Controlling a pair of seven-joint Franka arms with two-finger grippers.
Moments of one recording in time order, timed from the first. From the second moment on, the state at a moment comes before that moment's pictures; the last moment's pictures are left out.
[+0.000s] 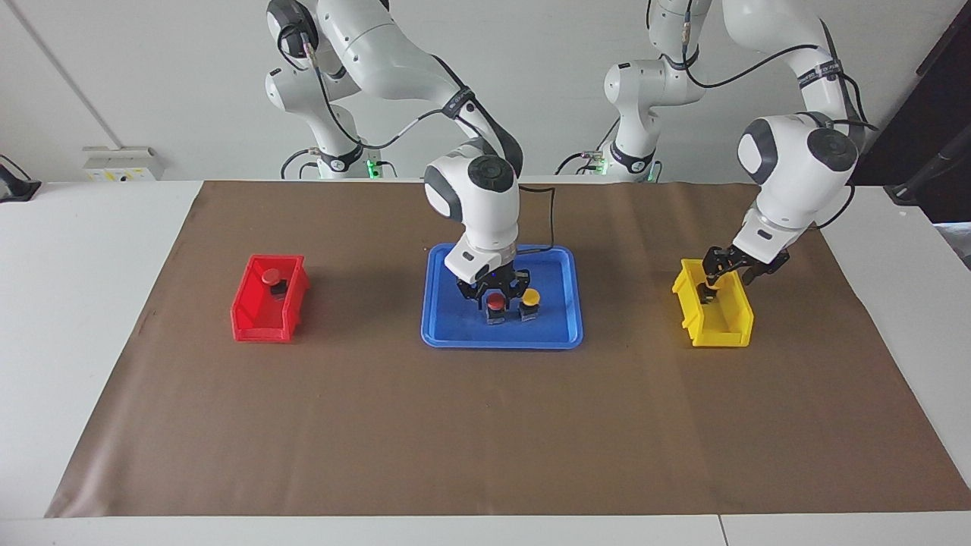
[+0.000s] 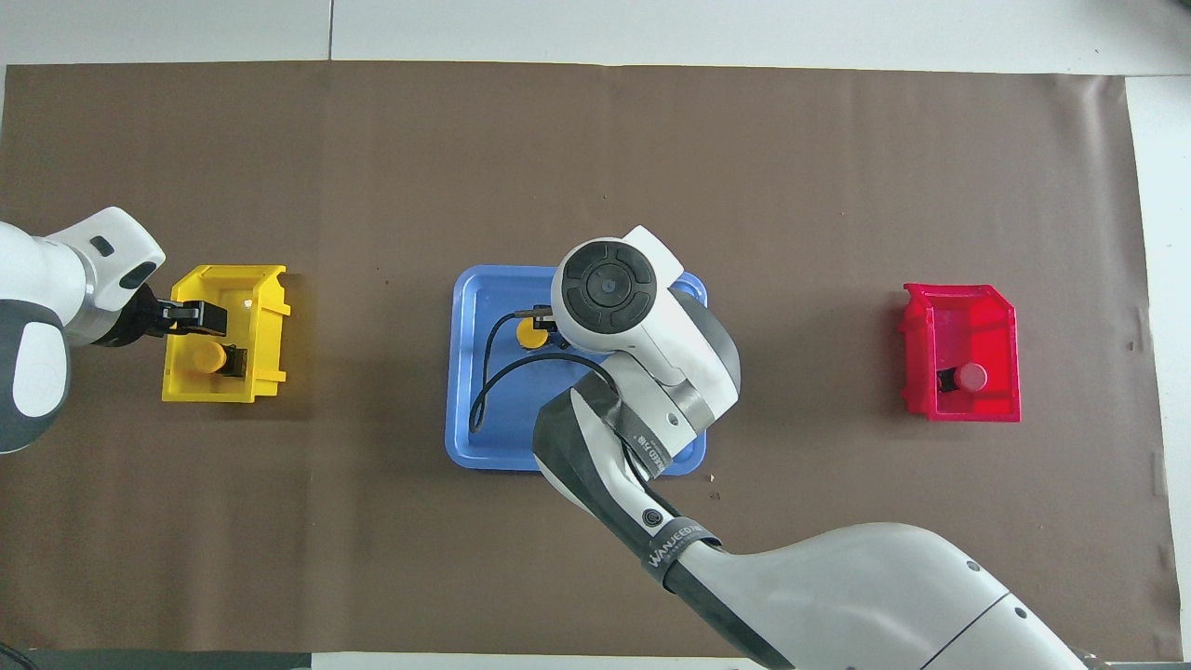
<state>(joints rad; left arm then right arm) -0.06 0.00 0.03 -2.03 0.02 2.03 0.06 0.51 0.44 0.13 -1.70 -0.08 2.21 0.70</state>
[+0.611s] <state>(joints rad) -0.14 0.01 0.00 -1.52 -0.01 1.55 -0.01 0.17 0.21 0.11 -1.64 -0.05 1.83 0.14</state>
